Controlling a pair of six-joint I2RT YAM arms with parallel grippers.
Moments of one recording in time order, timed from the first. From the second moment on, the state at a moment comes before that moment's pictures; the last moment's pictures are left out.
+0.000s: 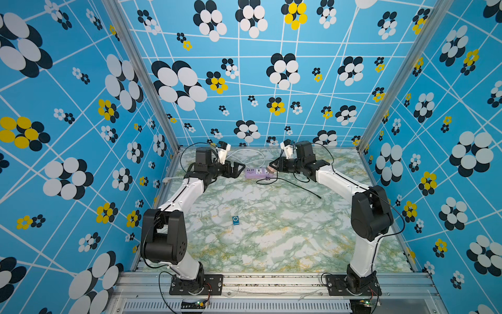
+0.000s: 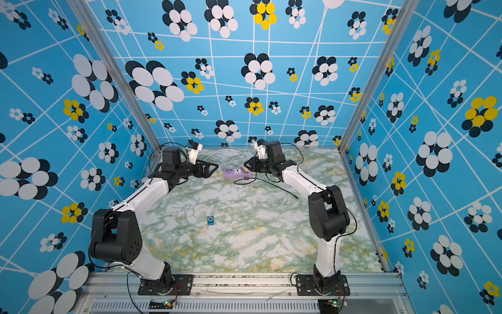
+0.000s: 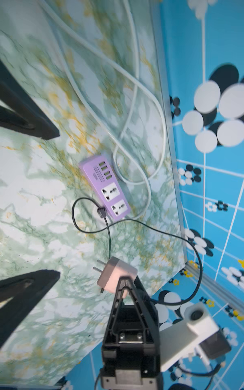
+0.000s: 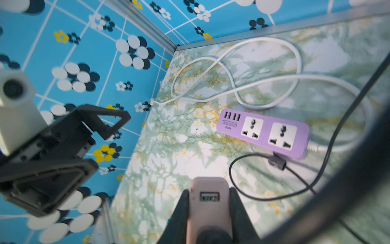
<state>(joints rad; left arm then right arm) -0.06 1.59 1.13 -0.08 0.62 -0.13 0.44 1.99 1.58 -0.20 -0.51 0.30</state>
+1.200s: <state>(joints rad) -0.05 1.25 0.90 -0.21 0.65 -0.38 0.41 2.66 2.52 -0.72 -0.81 -0.90</state>
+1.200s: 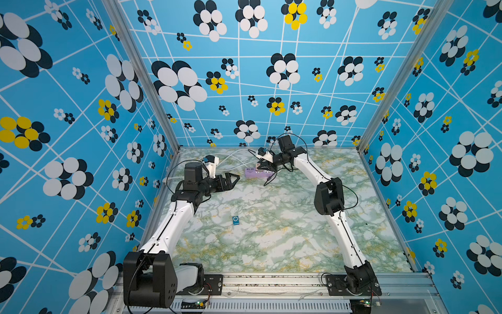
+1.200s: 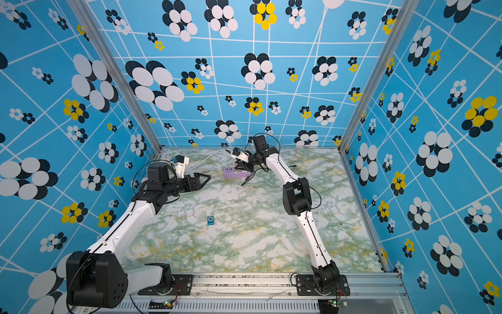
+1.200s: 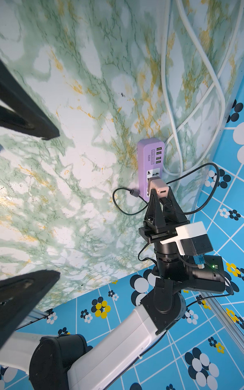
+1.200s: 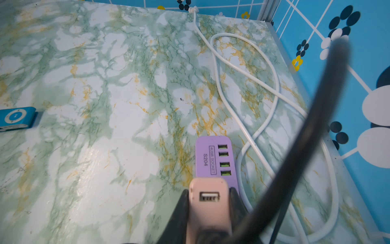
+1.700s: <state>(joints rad) -0.05 1.24 0.89 -0.21 0.67 -0.38 0.41 2.72 2.55 -0.68 -0.83 -0.91</state>
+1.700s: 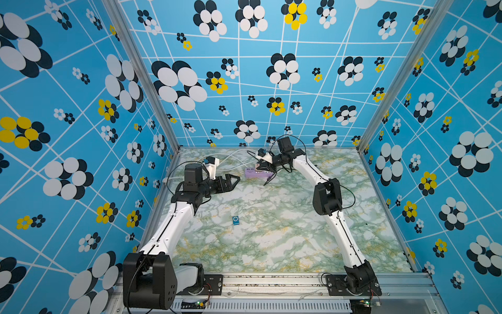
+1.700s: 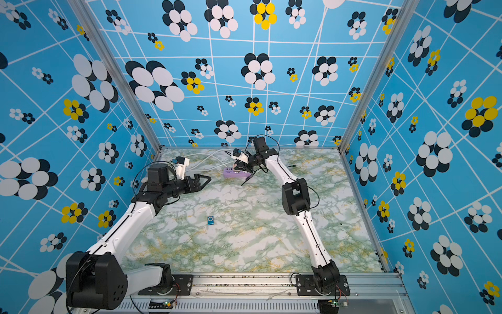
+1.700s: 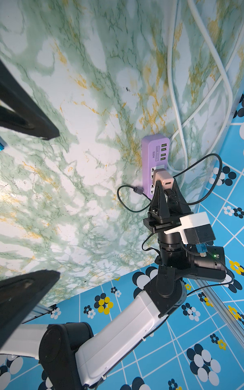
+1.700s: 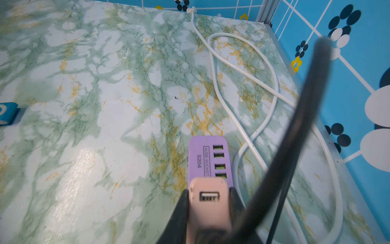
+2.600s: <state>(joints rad) -0.05 1.25 0.89 -0.17 0.70 -0.41 0.50 2.54 2.38 -1.00 -0.61 -1.04</state>
